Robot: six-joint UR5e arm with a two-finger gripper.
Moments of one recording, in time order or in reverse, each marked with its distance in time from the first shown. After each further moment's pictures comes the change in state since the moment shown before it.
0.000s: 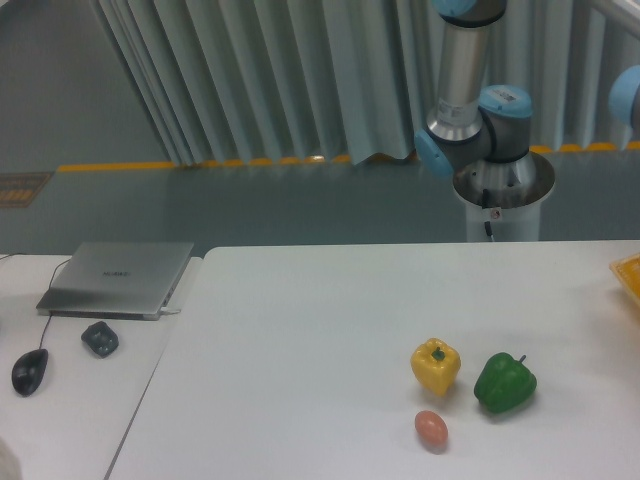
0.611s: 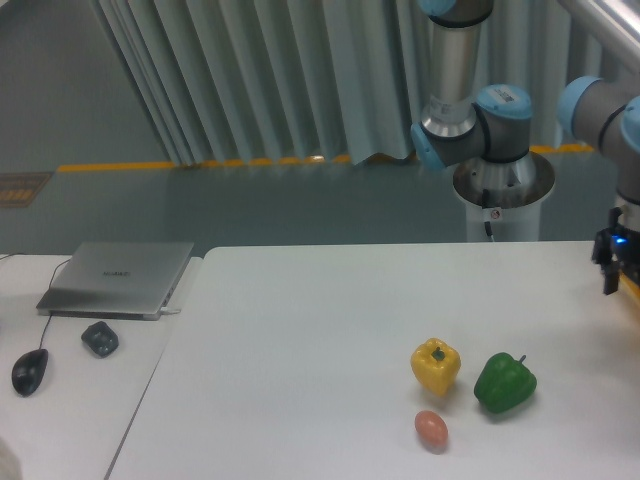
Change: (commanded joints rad) arm -0.147 -0.024 0.017 0.047 -0.109 -0.330
